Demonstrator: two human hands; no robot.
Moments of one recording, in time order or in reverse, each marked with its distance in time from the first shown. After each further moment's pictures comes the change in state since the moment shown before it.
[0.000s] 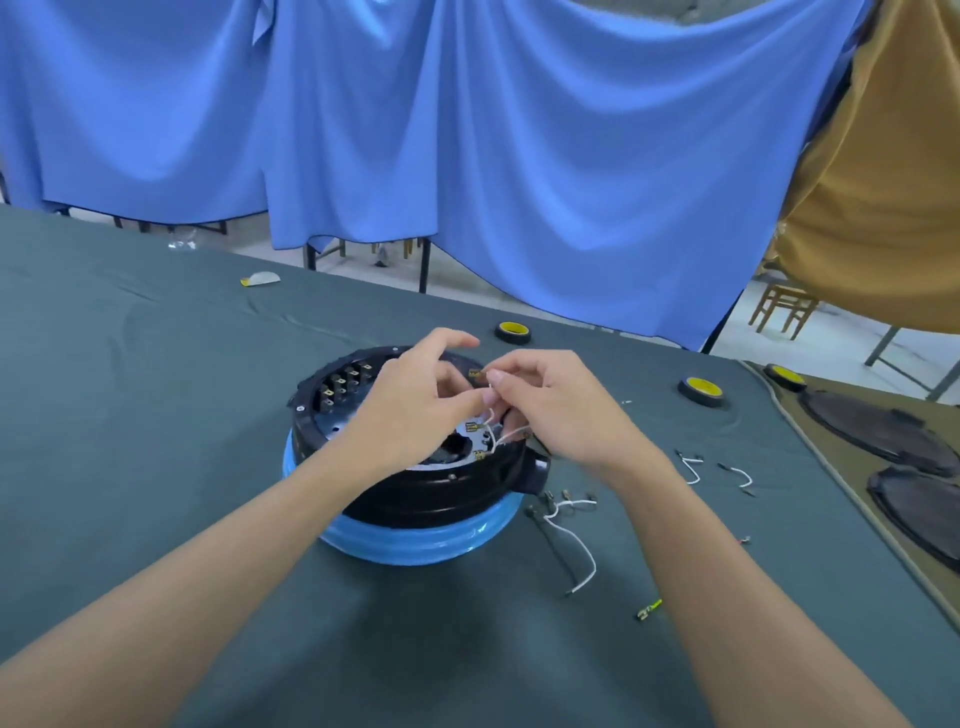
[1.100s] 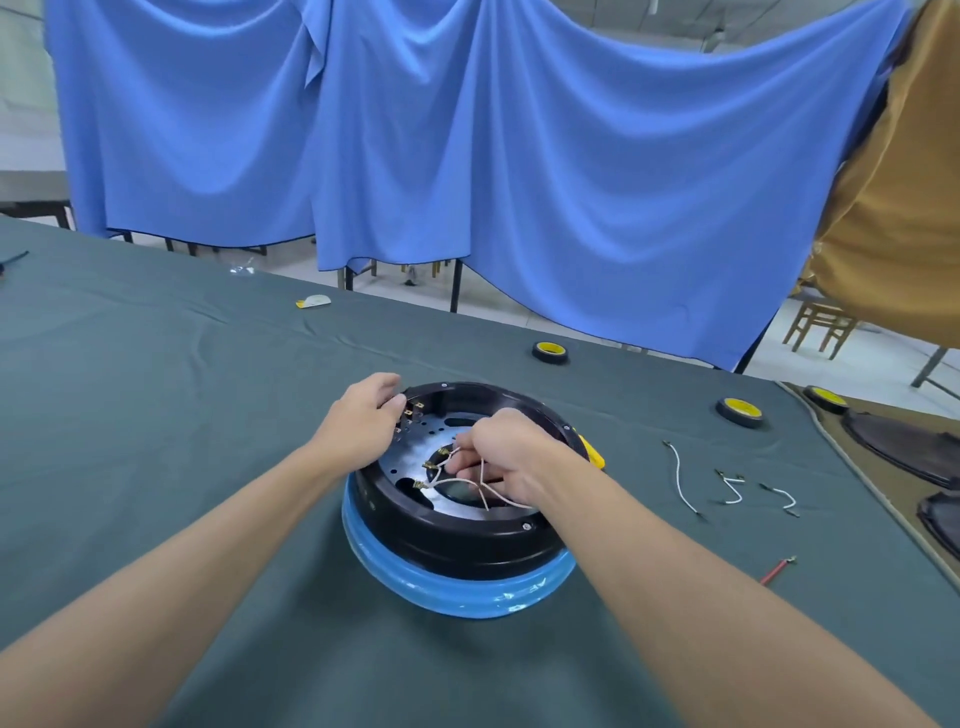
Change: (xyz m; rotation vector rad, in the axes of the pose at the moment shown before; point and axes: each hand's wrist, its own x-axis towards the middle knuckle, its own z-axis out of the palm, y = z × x) left_hand -0.012 -0.057 -0.071 0.094 0.093 -0.444; right_hand 0.035 -0.007 0.088 0.210 -0.095 0.616
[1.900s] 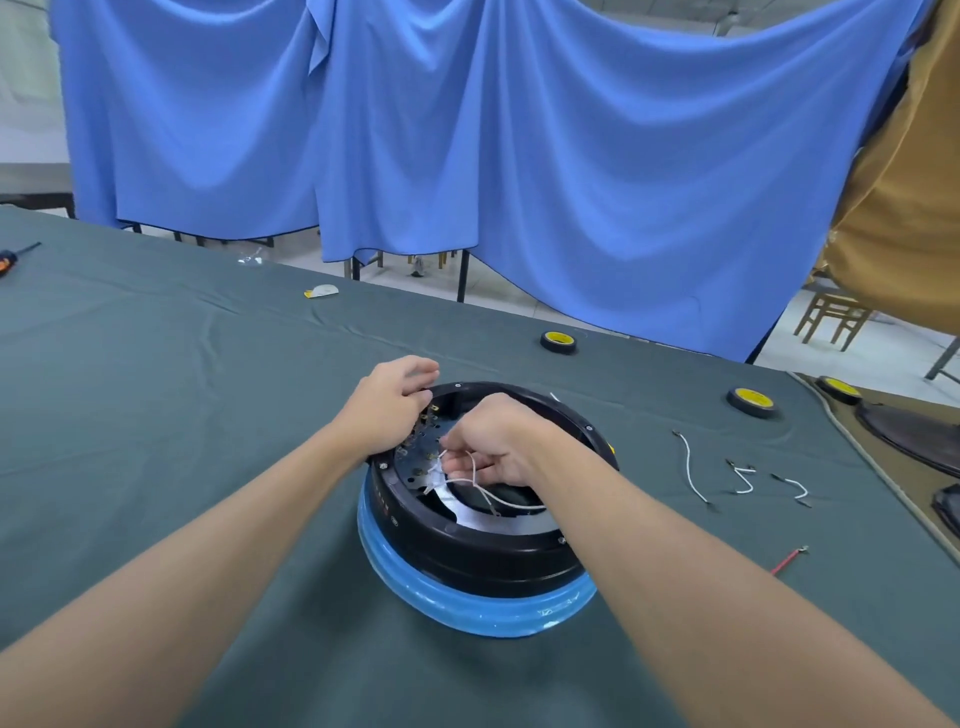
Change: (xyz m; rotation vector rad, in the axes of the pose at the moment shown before) left_hand 0.006 0.004 0.007 -0.017 -0.070 0.097; right_hand 0.005 -0.005 0.012 -0.044 -0.098 0.020
